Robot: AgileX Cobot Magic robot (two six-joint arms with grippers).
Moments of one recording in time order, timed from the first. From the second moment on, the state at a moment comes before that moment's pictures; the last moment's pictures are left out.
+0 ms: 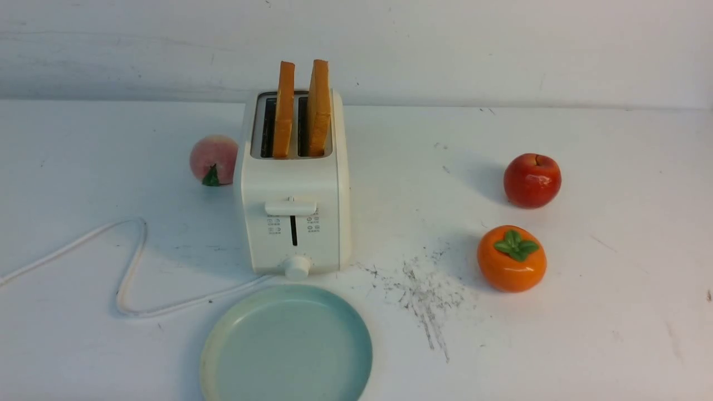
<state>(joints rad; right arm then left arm) 0.04 -0.01 0.02 0.18 0.38 -0.16 -0.08 -0.01 0.03 -0.02 0.39 -0.27</state>
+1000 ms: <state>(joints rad) 0.03 -0.01 0.02 0.93 0.11 -0.01 -0.08 -0.01 0.03 -0.50 -0.09 -0.58</state>
